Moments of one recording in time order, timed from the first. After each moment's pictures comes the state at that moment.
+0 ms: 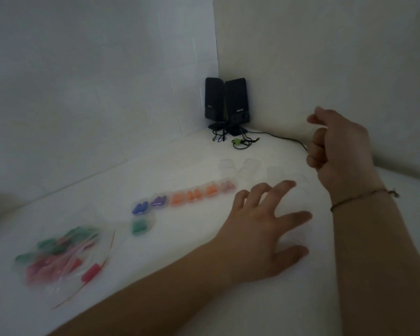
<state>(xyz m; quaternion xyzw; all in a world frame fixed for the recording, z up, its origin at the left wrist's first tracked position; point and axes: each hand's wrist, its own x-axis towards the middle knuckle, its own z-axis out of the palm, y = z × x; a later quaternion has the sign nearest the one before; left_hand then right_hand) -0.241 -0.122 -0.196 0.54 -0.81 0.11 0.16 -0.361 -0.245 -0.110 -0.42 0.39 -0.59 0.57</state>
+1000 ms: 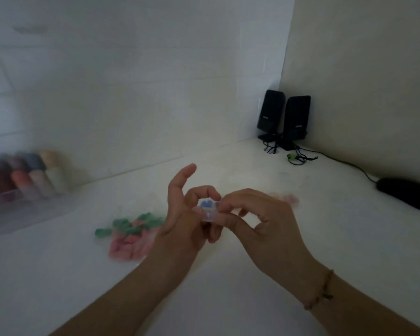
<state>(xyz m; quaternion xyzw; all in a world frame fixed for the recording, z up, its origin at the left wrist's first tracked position) -0.096 -0.008 -0.169 0.38 -0.39 -0.36 0.76 -0.218 -0.100 -0.164 -0.84 0.09 -0.46 0.27</state>
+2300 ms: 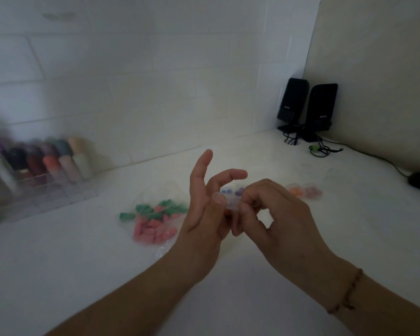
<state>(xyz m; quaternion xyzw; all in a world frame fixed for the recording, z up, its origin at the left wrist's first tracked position) -0.098 -0.002 -0.181 0.36 -0.47 -0.31 0.74 -0.215 -0.080 -0.164 -0.86 0.08 -0.43 0.24</state>
